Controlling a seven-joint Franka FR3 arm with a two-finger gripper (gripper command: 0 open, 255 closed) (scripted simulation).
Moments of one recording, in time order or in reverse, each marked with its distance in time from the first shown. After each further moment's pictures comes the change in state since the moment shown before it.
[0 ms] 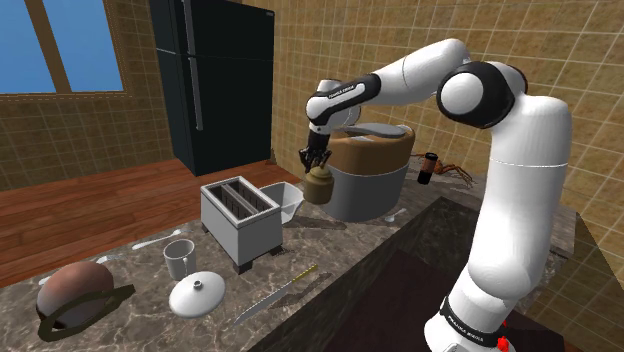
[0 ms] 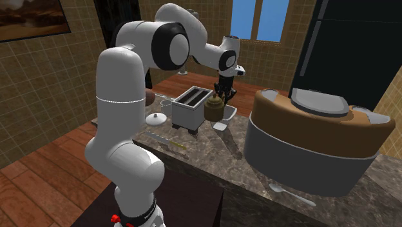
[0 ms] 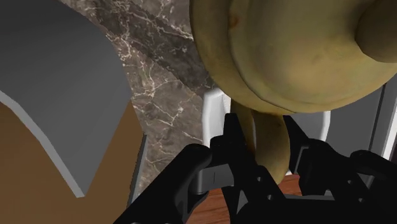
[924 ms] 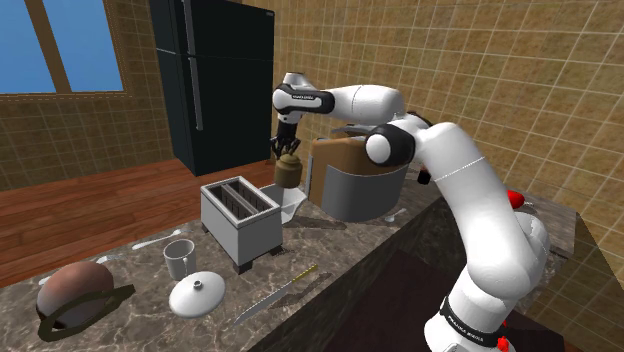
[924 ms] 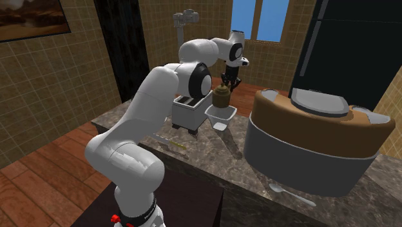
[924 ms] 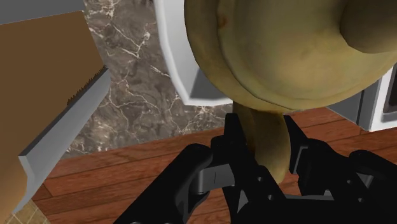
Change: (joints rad) arm 0.000 0.615 0.025 0.987 0.002 -0.368 0.085
